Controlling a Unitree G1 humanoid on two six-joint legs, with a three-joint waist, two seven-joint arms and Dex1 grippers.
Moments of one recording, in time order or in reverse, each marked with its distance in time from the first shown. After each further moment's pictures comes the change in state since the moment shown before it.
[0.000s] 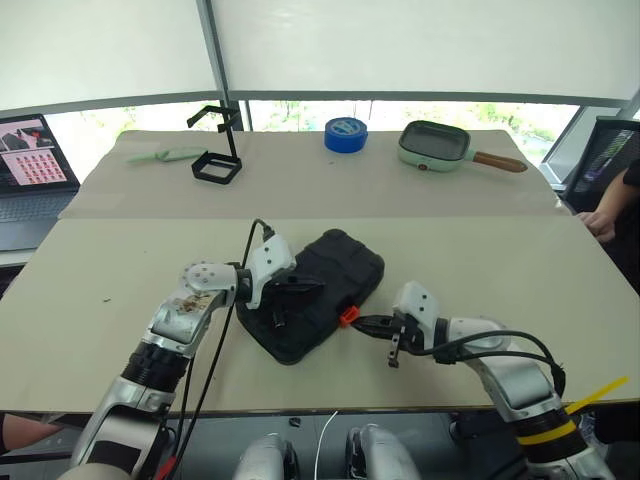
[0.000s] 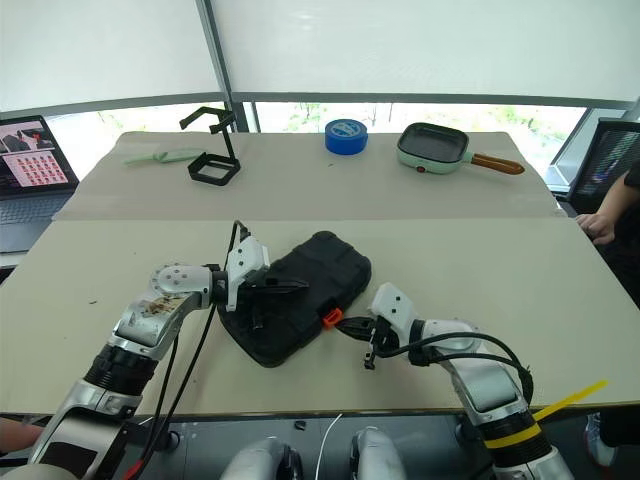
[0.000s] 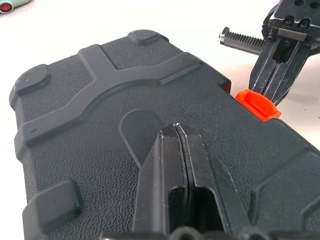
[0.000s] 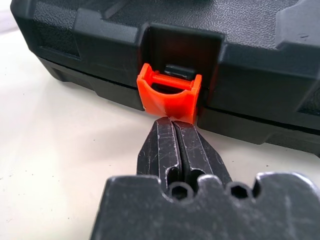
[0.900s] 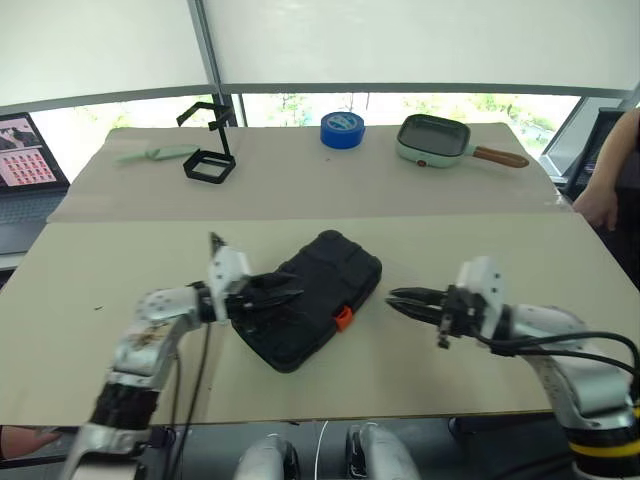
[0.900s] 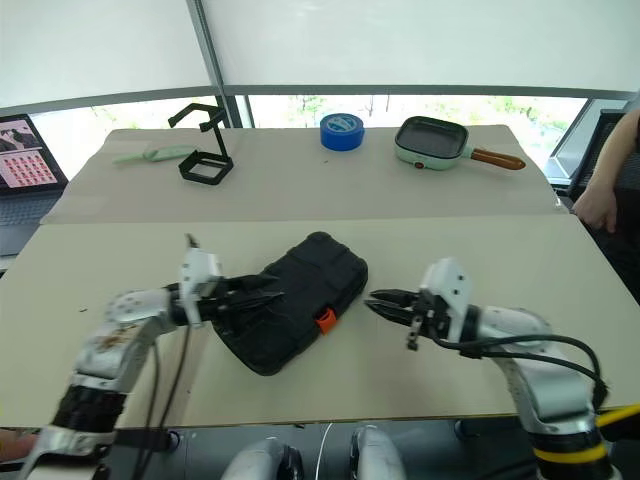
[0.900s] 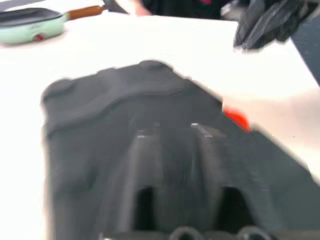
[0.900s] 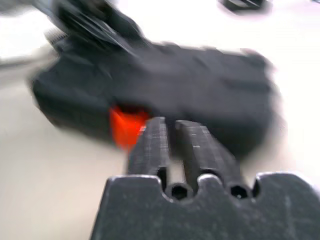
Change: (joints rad) left arm 0.273 0.117 0.296 -0.145 -0.195 -0.077 -0.032; right arm 0.145 -0.138 -0.346 -0.195 0.193 -0.001 0.033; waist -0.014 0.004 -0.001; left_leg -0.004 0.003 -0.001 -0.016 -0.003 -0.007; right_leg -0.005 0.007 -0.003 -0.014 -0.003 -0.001
